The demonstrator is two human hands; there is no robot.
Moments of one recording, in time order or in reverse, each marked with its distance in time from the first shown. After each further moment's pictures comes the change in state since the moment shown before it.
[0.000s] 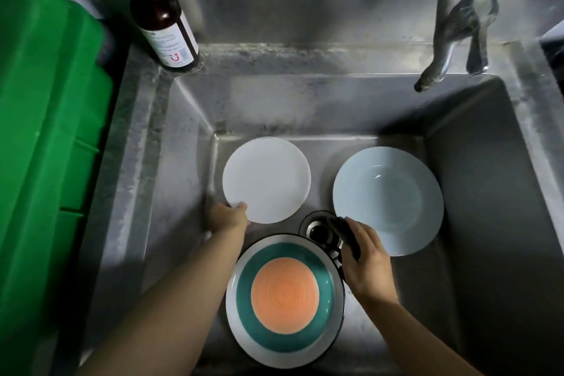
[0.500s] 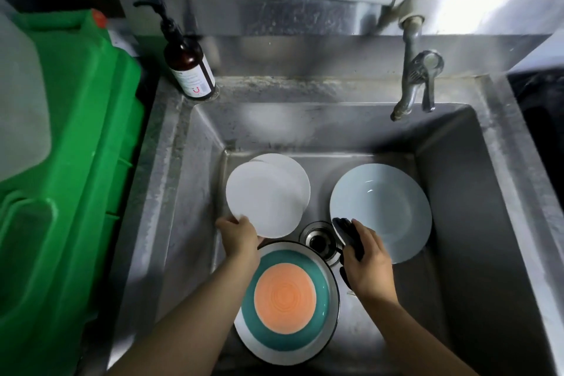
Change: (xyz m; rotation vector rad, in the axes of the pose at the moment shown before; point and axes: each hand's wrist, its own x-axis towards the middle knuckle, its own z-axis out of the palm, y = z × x) left_hand -0.078 0.015 -0.016 -0.405 -0.019 -0.004; right_hand 0.003 -0.034 -0.040 0.084 -0.020 0.155
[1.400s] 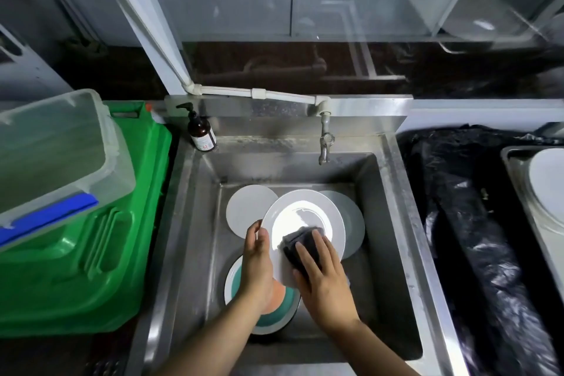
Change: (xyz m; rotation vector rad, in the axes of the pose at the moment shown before) left_hand -0.267 0.074 -0.033 0.007 -0.447 0.151; right_hand -0.113 -0.100 -0.128 -0.349 0.004 -0.555
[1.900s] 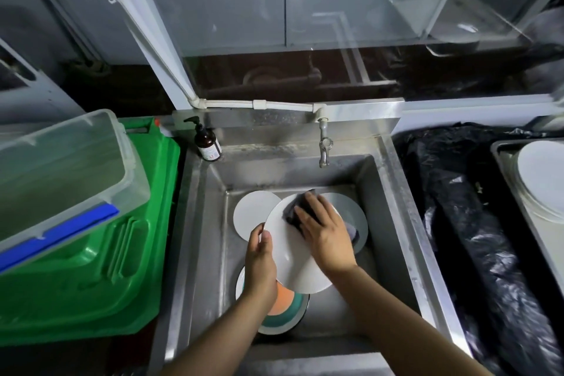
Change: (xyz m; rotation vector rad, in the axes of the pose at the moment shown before) left_hand -0.012 0.015 -0.014 0.153 0.052 0.047; right_hand 0.083 -0.002 -0.017 -0.059 0.127 -0.113
